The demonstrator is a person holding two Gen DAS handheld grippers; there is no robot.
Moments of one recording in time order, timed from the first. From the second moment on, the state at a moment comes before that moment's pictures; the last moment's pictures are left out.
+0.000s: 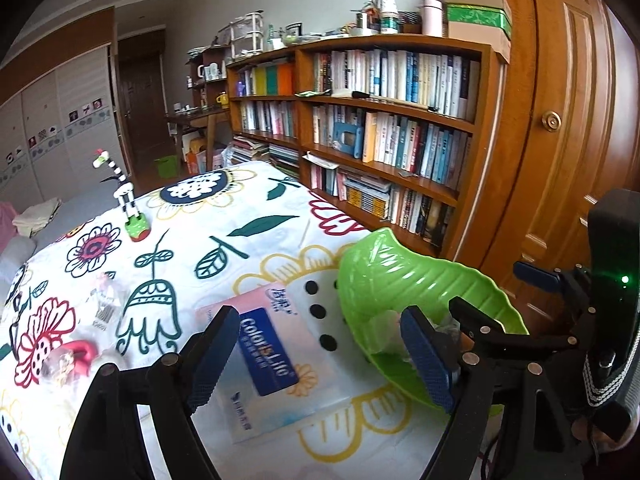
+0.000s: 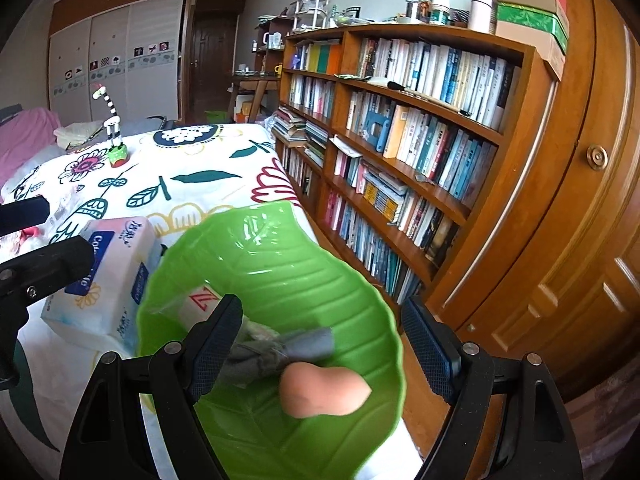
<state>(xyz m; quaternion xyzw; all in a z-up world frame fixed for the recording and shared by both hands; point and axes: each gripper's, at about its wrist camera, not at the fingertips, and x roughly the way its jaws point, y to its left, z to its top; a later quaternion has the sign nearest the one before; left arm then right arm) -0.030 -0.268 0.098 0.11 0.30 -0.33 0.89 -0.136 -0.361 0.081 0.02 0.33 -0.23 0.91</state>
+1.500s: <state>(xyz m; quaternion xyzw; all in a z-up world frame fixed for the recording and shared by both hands) 0.010 -0.075 0.063 -0.01 0.35 -0.18 0.92 -0.072 -0.199 0.089 -0.01 0.34 -0.04 0.94</state>
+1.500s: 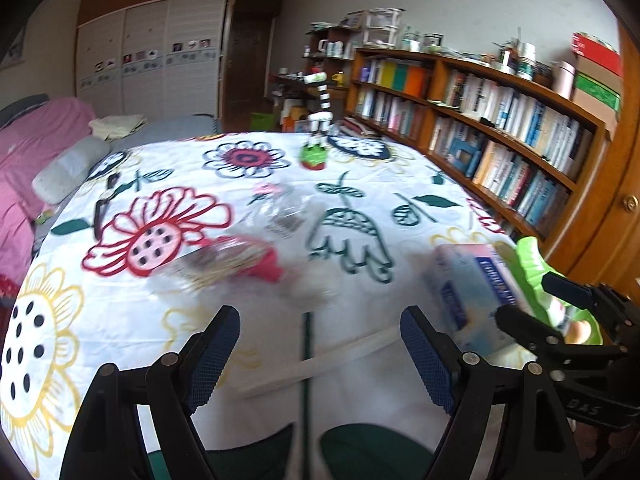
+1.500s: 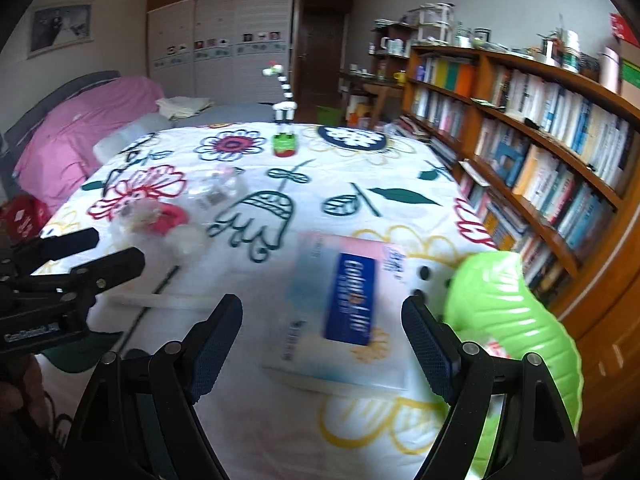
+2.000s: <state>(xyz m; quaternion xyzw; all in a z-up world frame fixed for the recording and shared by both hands) 0.021 -0.013 0.043 -0.04 0.38 -0.12 0.92 -0.056 -0.153 0.076 0.03 0.36 0.09 0.93</state>
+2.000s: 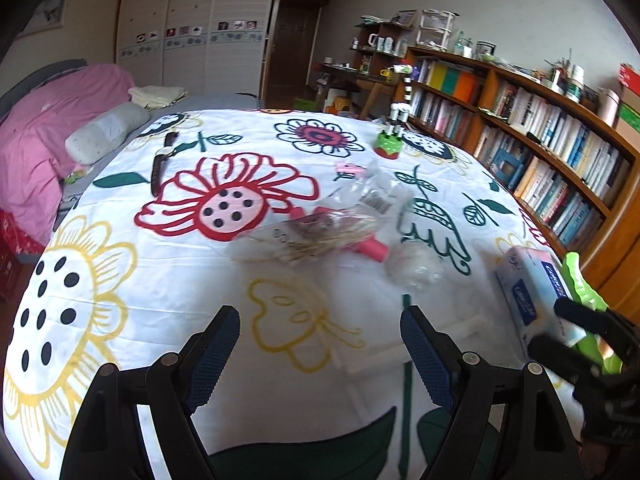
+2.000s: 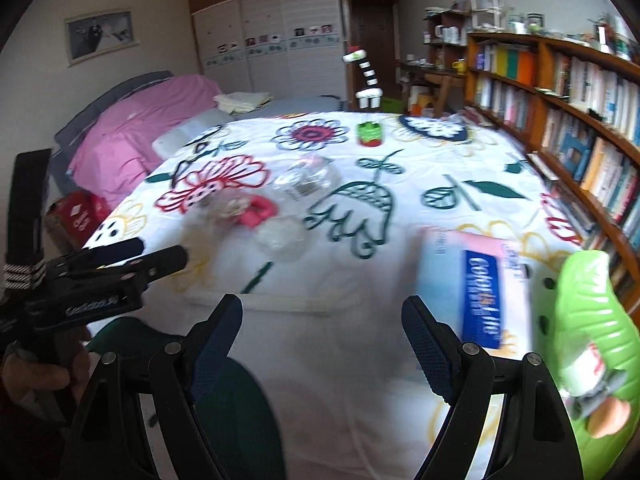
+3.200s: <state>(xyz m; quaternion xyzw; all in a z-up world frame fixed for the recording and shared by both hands) 0.033 0.047 0.025 -0.10 0.38 -0.10 0.91 0.029 -0.088 0.028 0.05 0.45 0.09 0.89</state>
